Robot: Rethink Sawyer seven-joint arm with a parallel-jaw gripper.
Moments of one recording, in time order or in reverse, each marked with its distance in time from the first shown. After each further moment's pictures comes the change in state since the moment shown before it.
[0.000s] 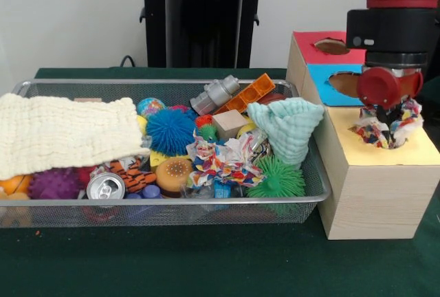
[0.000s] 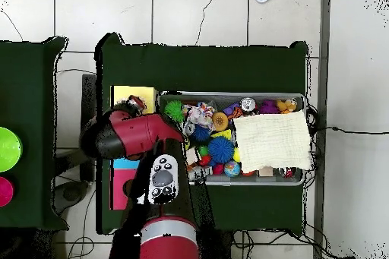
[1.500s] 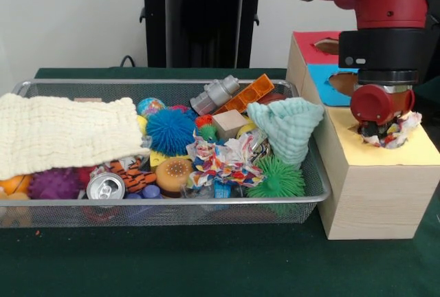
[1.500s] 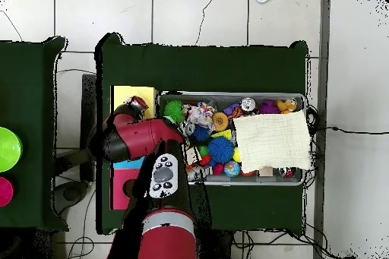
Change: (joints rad) arm 0.006 0.042 -0.018 0.017 0.000 -0.130 0.000
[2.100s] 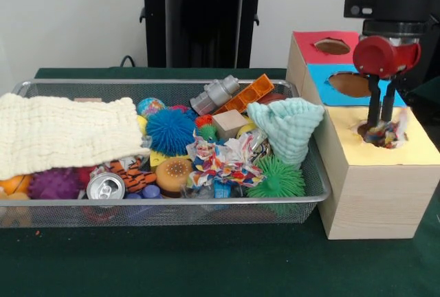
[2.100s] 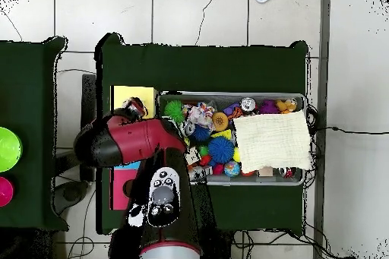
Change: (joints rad) arm -0.014 -0.161 0.019 0.055 -0.001 0.219 0.000
